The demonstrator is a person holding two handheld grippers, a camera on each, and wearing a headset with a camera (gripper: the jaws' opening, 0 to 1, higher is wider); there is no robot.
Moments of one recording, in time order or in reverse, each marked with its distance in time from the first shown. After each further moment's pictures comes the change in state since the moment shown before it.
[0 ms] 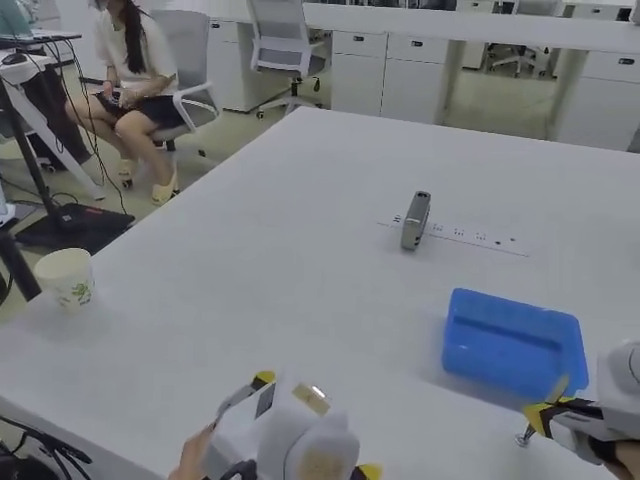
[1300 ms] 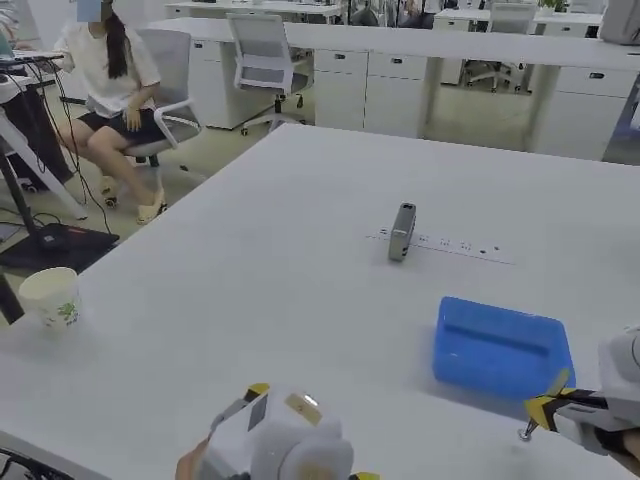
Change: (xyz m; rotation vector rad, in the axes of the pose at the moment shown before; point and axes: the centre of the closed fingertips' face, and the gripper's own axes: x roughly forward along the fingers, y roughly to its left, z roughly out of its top) left arm -0.003 0.002 0.003 -0.014 -0.028 0.004; right arm -0.013 -0.013 0.016 -0.041 -0.016 -0.005
